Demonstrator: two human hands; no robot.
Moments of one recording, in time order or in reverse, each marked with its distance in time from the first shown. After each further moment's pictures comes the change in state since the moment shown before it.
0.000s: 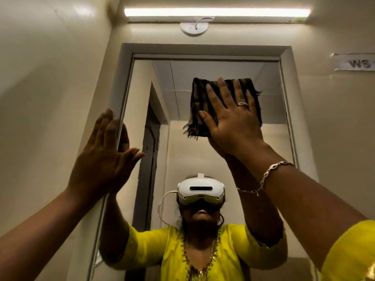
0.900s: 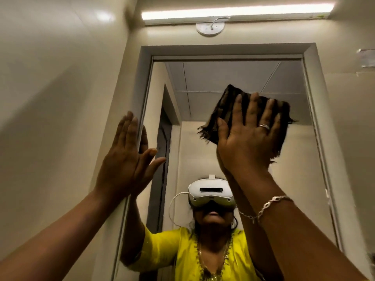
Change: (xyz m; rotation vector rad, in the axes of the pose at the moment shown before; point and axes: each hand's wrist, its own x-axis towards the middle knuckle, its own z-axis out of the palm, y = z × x) left_hand -0.001 -0.004 0.009 -0.011 0.021 0.034; right_hand -0.027 -0.041 0.010 -0.040 0.061 0.362
